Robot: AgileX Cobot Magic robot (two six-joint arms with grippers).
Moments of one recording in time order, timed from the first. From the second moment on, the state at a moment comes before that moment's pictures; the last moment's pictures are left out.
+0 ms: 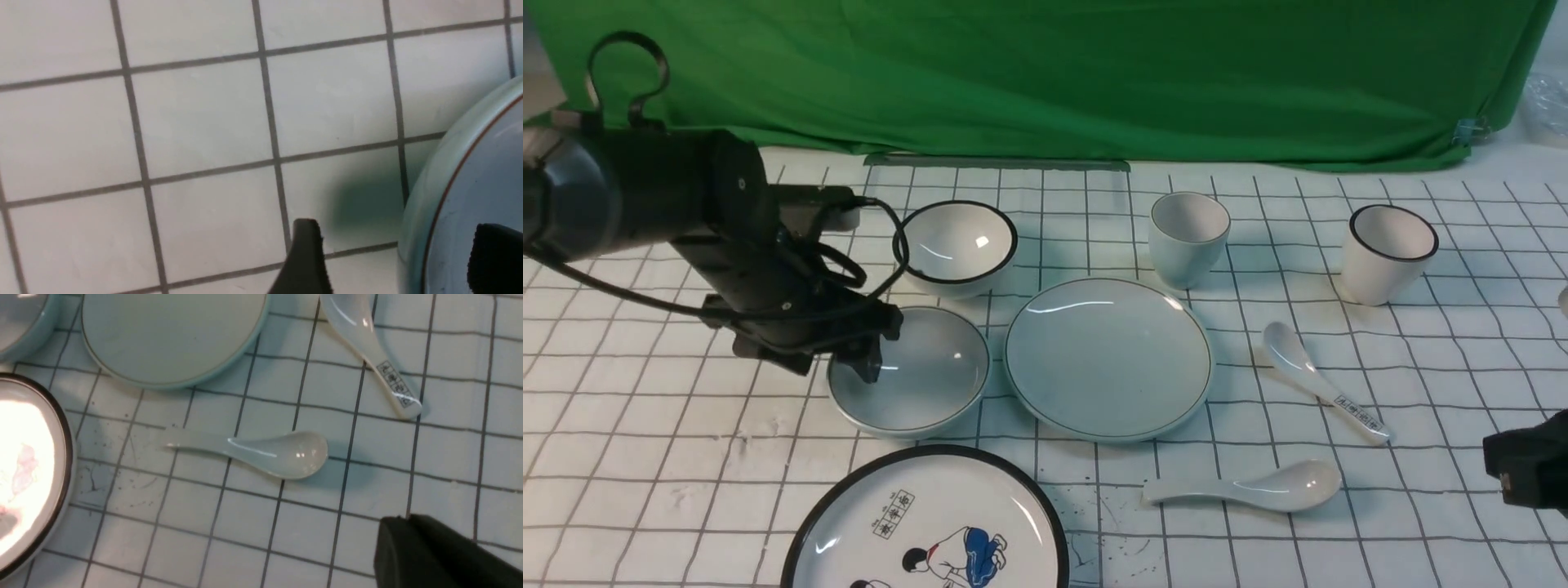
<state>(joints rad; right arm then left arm) 0.22 0.89 -0.67 0.18 0.59 -0.02 -0.19 1.89 -1.22 -0.12 0.71 0.03</state>
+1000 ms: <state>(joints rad) 0.22 1.07 -0.88 0.18 0.65 -0.05 -0.41 2.01 -1.52 -0.43 0.74 0.05</state>
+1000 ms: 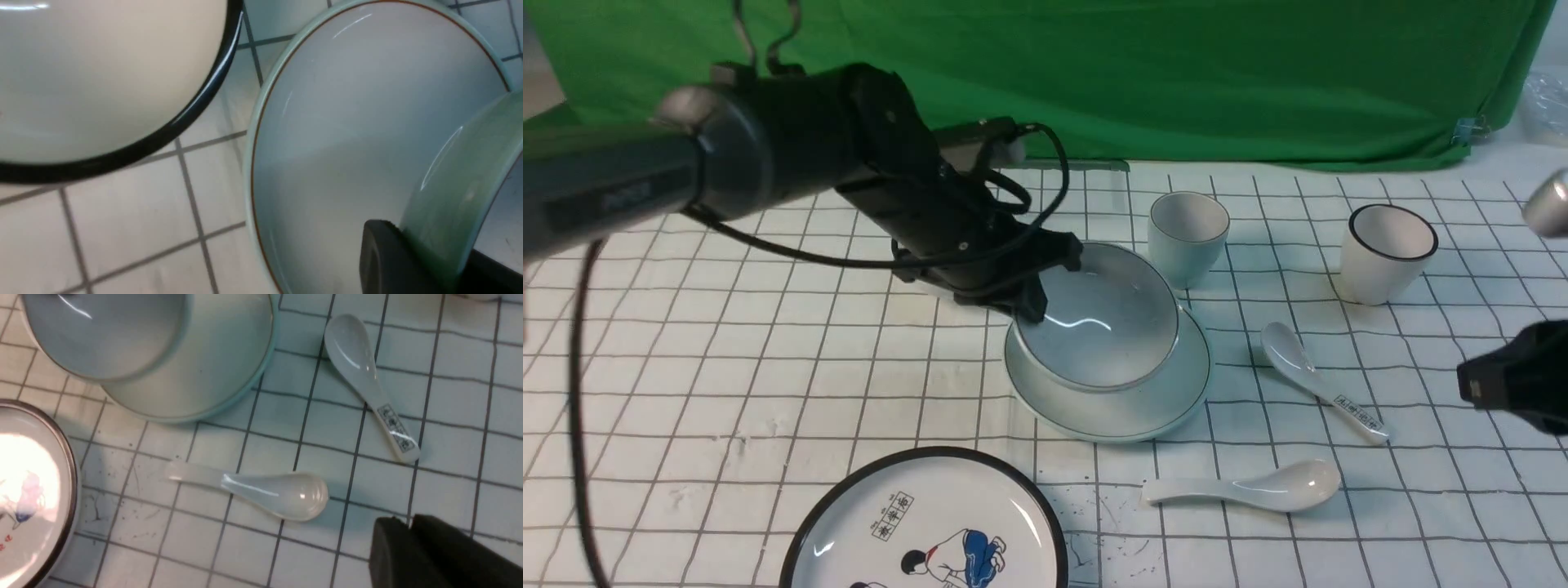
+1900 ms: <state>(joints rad) 0.22 2.03 -1.83 0.19 0.74 -0.07 -0.41 2.06 -1.68 -0.37 0.90 0.02</state>
